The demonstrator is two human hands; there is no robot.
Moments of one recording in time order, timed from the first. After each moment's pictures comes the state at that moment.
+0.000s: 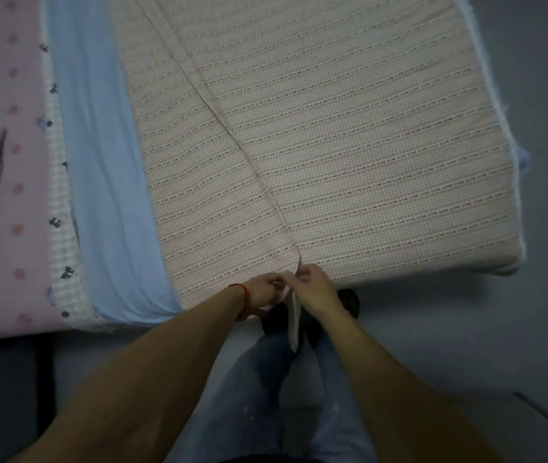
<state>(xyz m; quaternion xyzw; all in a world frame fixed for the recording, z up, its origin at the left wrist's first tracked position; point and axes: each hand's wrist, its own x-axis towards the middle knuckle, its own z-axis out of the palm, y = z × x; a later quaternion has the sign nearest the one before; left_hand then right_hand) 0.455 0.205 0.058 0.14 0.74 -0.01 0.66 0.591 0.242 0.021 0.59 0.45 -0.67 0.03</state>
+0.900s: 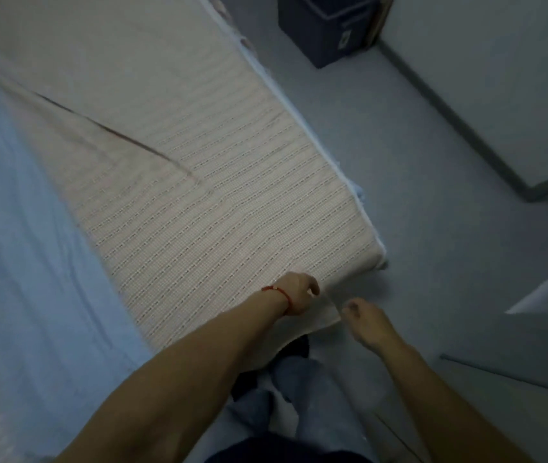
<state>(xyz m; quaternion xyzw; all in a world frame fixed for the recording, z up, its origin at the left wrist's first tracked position) 0.590 0.320 0.140 0.70 0.53 -0.16 0.45 0.783 0.254 0.120 0.73 0.50 -0.47 0.04</state>
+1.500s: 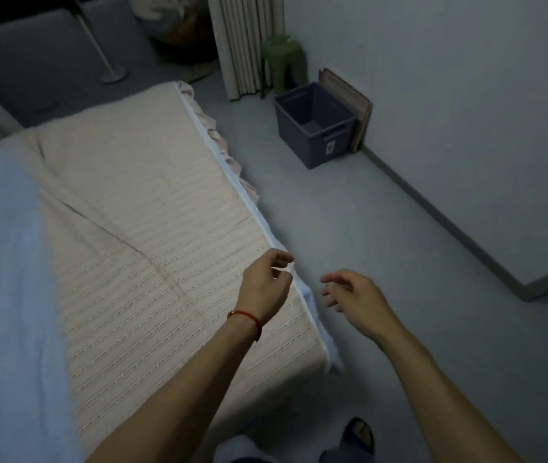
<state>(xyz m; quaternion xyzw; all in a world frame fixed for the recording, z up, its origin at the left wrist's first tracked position) 0.763 0.462 0.324 0.54 0.71 0.30 0.35 0.949 0.467 0.294 0.63 0.54 -0.52 -0.22</state>
